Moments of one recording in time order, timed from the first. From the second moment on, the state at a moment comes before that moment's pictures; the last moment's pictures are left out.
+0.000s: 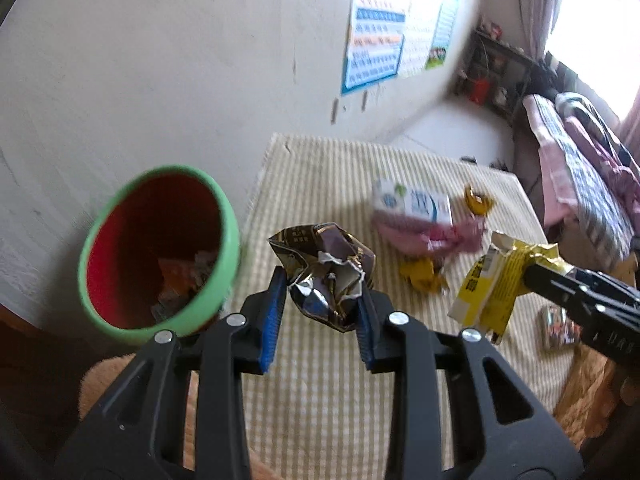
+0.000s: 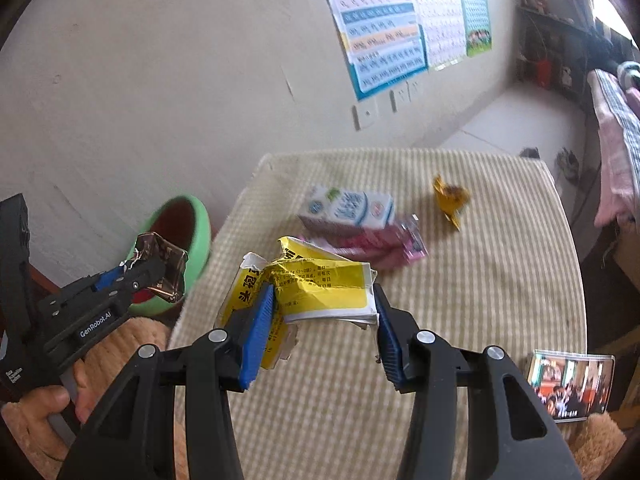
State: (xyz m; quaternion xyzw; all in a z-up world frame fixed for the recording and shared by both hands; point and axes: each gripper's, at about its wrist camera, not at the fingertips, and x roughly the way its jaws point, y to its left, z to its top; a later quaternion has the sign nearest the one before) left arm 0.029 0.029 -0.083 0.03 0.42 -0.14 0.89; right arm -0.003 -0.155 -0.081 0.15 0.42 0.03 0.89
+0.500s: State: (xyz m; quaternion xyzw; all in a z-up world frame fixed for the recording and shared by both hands) left arm 0.027 0.055 -0.060 0.02 0.39 -0.11 0.91; right arm 0.006 -0.130 -0.061 0.12 0.41 0.06 0.90
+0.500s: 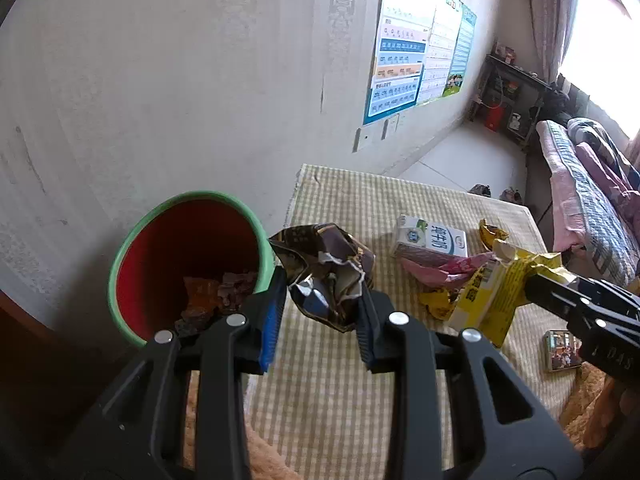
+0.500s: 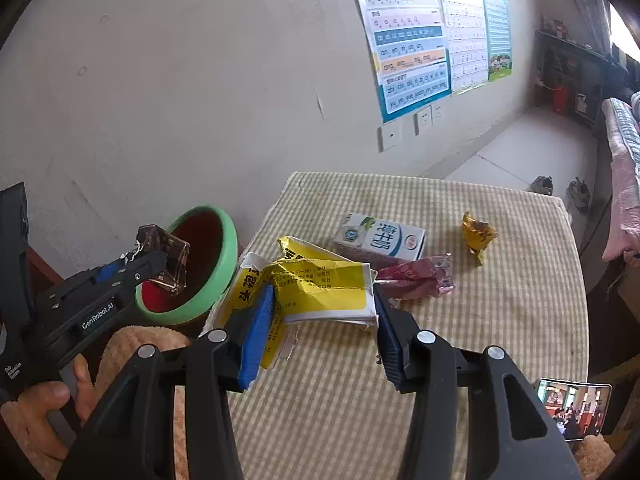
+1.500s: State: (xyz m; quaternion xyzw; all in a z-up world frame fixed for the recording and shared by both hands) left arm 0.064 0.162 -0.089 -0.02 0.42 0.01 0.91; right arm 0.083 -0.038 -0.062 0.05 0.42 0.15 0.89
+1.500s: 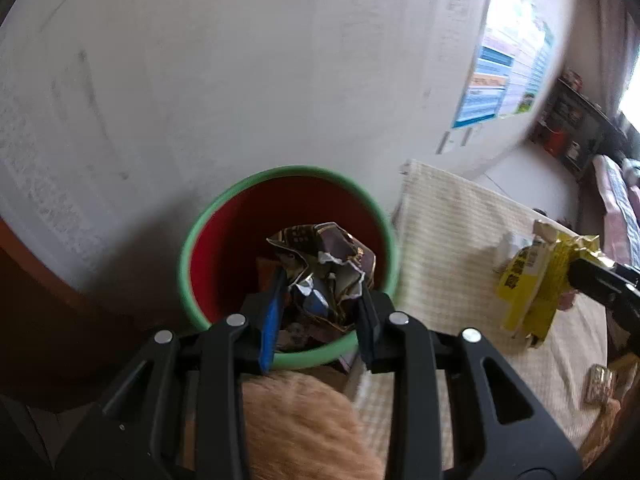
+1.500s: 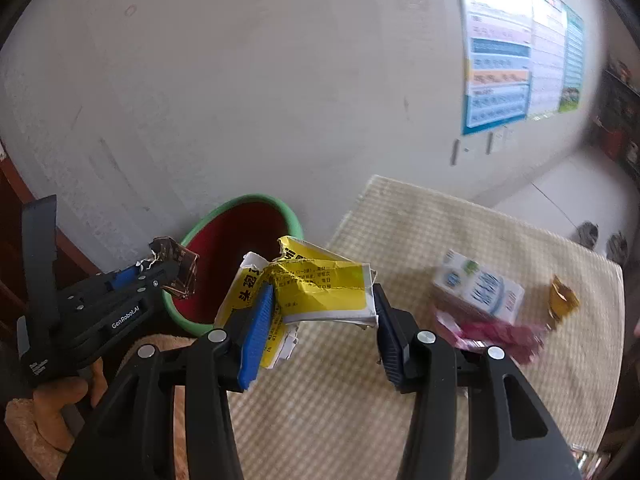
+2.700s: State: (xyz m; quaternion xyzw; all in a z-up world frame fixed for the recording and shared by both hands) left arm 0.104 0.226 -0.117 -0.06 0.44 0.07 0.89; right arm 0.172 0.067 -0.079 -0.01 0.43 0.22 0.88
